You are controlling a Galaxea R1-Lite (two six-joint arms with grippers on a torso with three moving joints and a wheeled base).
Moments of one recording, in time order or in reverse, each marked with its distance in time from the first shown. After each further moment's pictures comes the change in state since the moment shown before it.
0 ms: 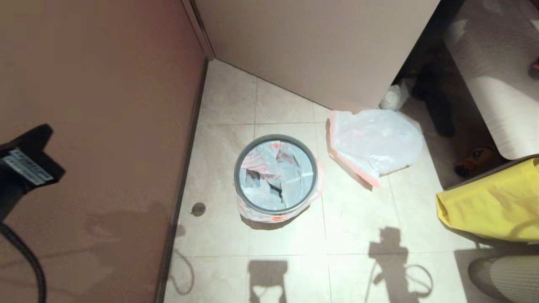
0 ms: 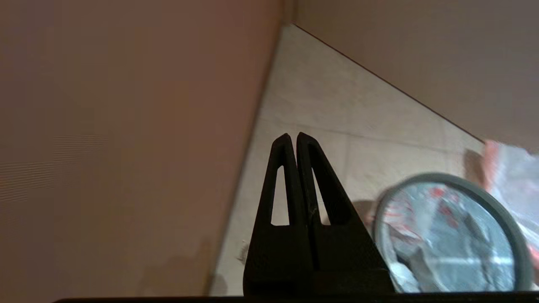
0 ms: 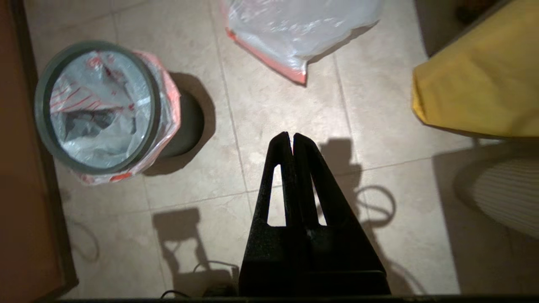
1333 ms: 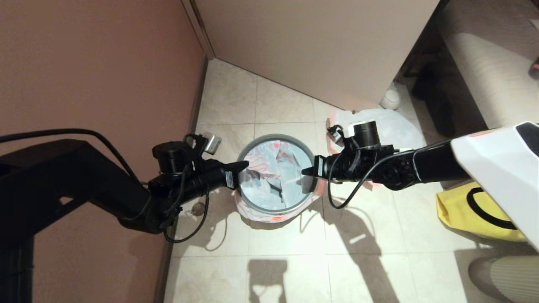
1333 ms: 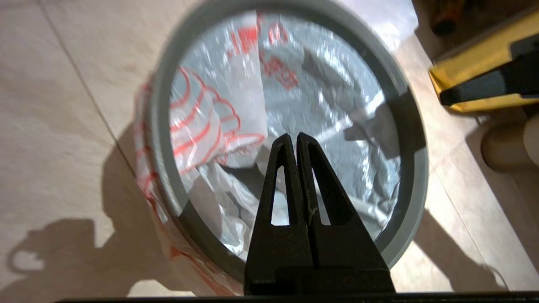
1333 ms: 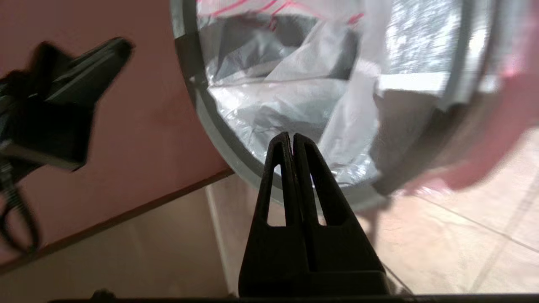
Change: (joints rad) left arm 0.017 1.109 -0.487 -0.250 -0.904 0.011; right arm 0.241 1.368 -0.878 -0.255 0.601 0.160
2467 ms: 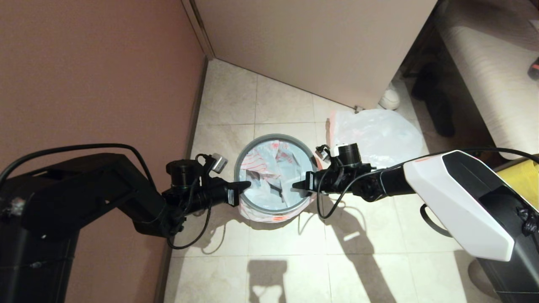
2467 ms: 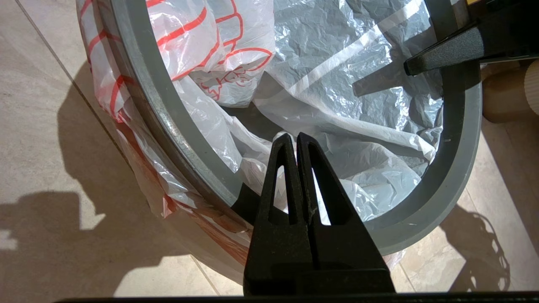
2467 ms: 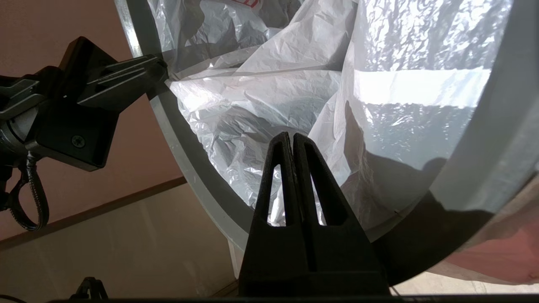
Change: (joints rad) left arm 0.056 0.195 -0.072 0.046 -0.126 0.060; right arm -0.027 0.296 -0.222 -0.032 0.168 -0.008
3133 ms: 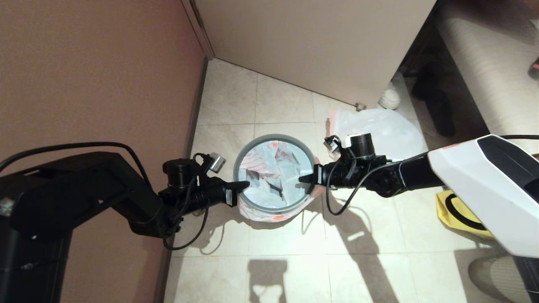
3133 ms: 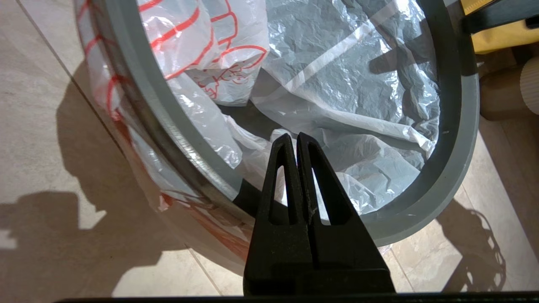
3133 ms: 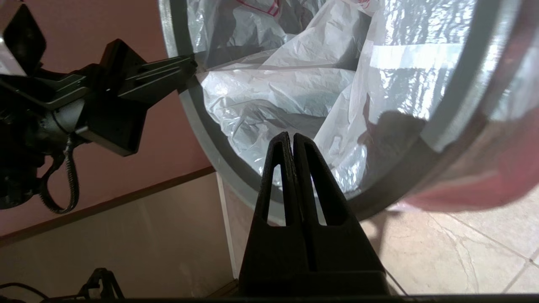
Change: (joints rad) left arm 0.000 -0.027 0.026 0.001 -0.015 0.002; right arm 0.000 -0.150 0.155 -0.038 -0.001 -0.011
